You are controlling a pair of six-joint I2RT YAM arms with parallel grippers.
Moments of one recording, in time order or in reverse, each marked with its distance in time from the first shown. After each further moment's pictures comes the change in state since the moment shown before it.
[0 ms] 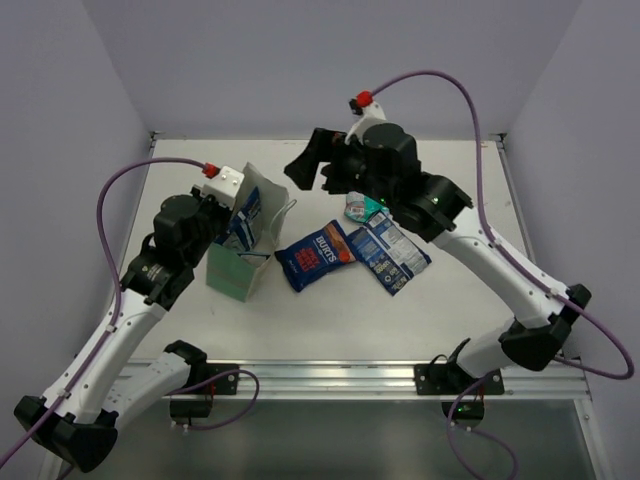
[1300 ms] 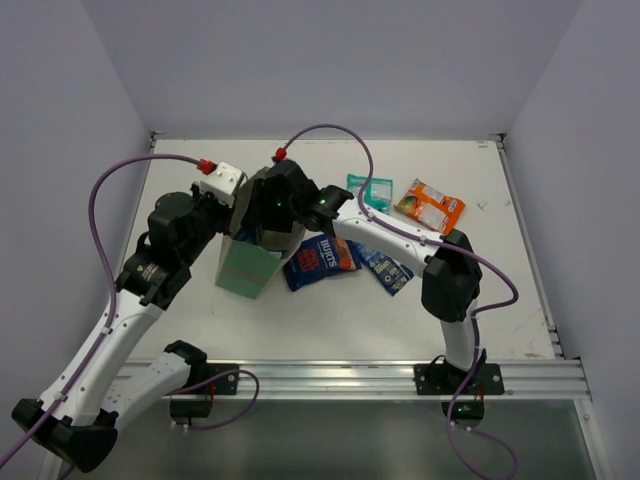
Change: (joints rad) left arm 0.000 -0.001 0.046 -0.012 0.093 -0.064; right arm 0.117 0.552 0.116 0.045 -0.110 0.262
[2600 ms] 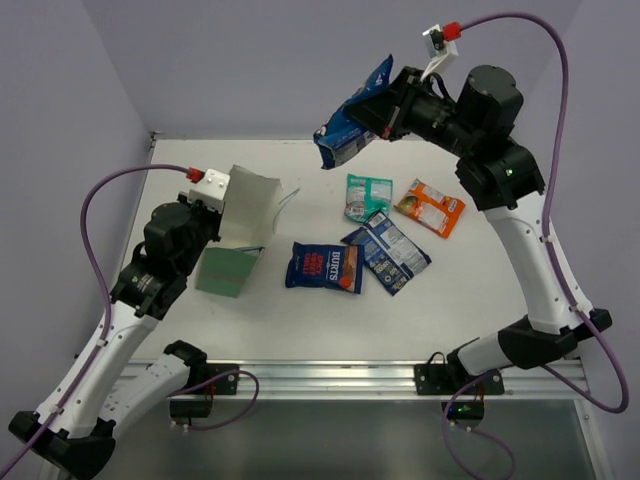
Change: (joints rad) left arm 0.000 -0.067 -0.044 -0.051 -0.178 -0.001; right arm -0.437 -0.508 0.188 -0.021 -0.401 -0.306
